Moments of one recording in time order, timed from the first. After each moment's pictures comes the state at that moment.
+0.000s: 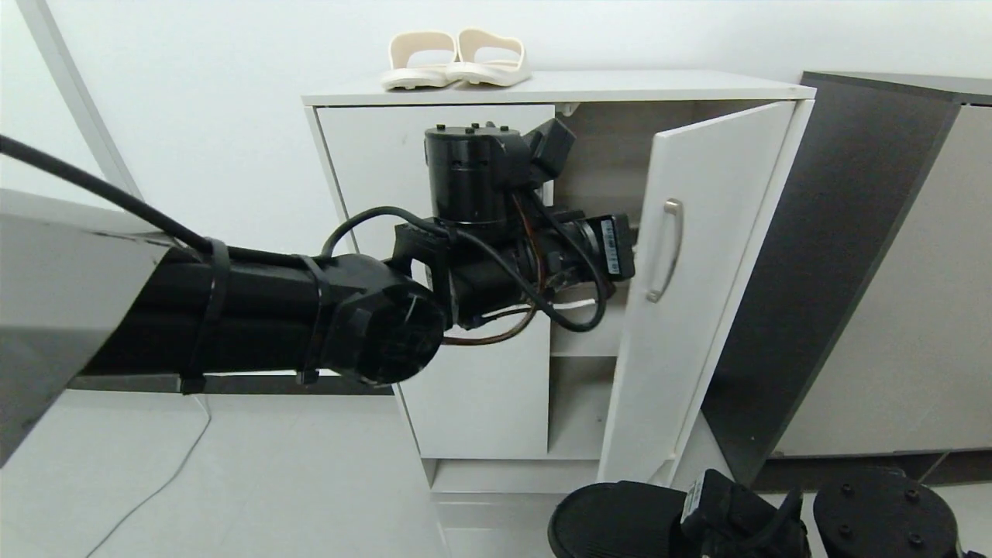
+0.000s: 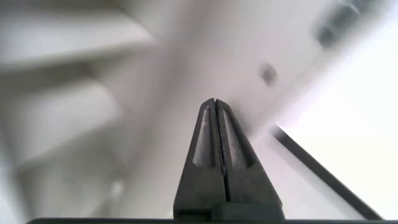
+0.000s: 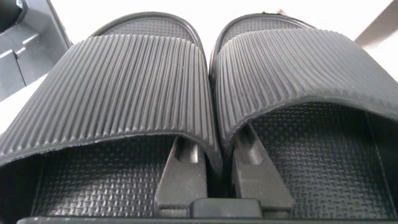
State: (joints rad) left arm -0.76 1.96 -1.44 -0.52 -0.22 -0.34; right arm 0.96 1.59 -0.29 -0.81 0.11 0.06
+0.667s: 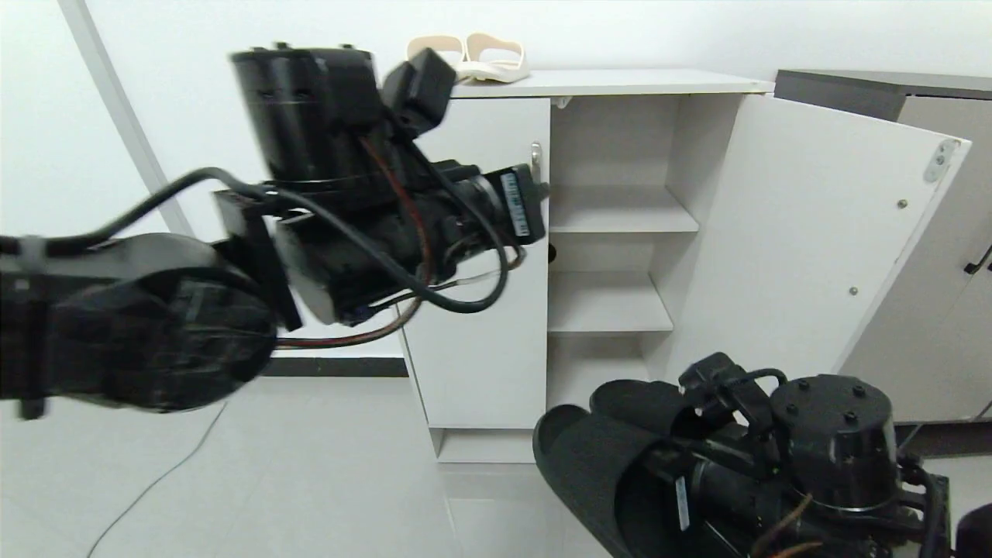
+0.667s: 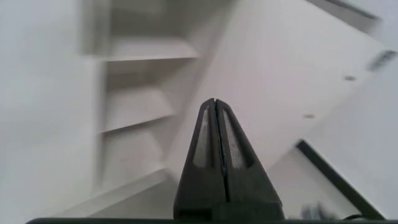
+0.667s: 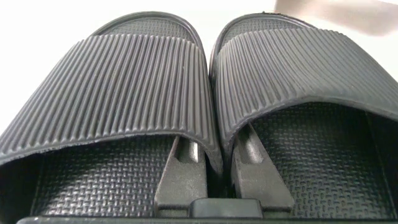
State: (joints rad) left arm -0.71 1.66 -1.21 -0.50 0.05 -0.27; right arm 0.80 1.69 -0.49 -0.81 -0.21 0.19
